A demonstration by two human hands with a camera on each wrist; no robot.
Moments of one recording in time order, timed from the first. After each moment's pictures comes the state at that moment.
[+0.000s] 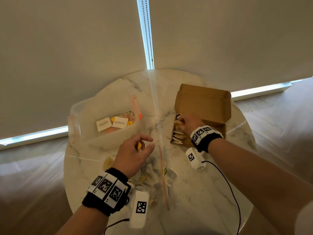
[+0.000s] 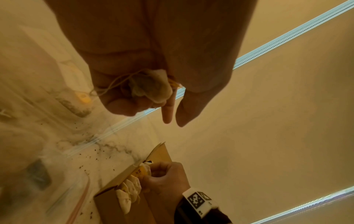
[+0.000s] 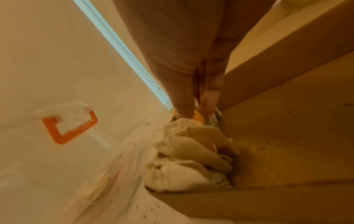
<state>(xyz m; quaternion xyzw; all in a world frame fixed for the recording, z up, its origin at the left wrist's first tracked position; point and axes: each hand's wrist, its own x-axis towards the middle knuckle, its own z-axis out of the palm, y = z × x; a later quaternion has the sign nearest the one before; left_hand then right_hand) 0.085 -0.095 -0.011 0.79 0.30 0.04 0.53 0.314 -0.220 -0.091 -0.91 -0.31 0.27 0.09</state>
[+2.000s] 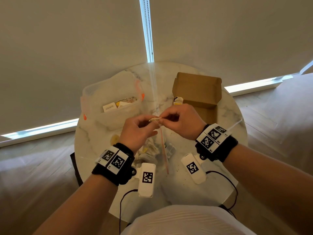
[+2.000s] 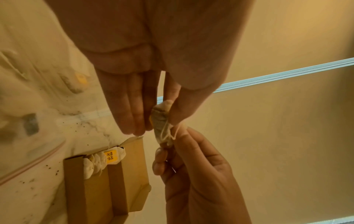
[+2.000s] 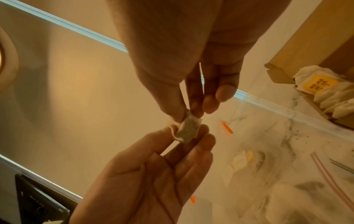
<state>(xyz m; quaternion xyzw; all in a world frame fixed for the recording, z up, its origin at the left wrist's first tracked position) 0.048 -0.142 0.033 0.63 0.31 0.08 0.71 0.173 -0.272 0.033 -0.76 -0.42 0.19 0.45</state>
